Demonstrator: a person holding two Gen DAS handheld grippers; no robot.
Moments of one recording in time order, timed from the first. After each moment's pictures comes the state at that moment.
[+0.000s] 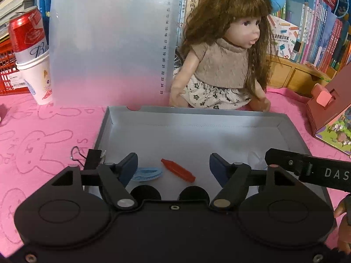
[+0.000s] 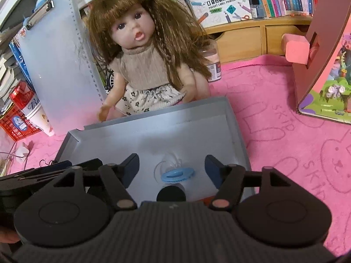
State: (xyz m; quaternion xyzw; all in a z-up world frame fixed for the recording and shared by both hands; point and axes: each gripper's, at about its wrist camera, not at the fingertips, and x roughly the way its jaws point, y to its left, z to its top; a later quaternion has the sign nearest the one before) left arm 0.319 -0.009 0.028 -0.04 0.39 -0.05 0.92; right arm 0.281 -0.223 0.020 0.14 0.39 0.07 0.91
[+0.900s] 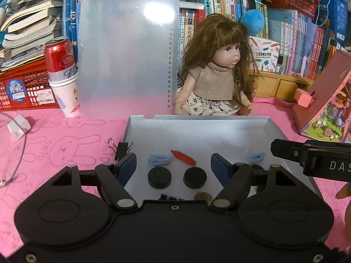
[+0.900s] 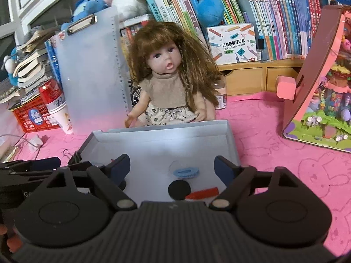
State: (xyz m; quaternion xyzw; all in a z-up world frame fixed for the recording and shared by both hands) left arm 0.231 0.000 0.062 -0.01 0.32 -0.04 0.95; right arm 0.211 -0.213 0.056 0.09 0.31 0.10 0.94
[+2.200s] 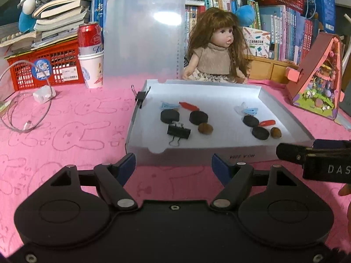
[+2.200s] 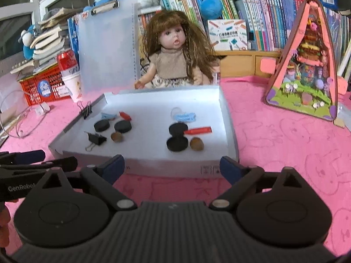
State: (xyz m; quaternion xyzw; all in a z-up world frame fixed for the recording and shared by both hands) left arm 0.113 0.009 0.019 -0.01 0.30 -0.02 0.95; right arm 0.111 -0.204 0.012 0.04 0.30 0.08 0.95
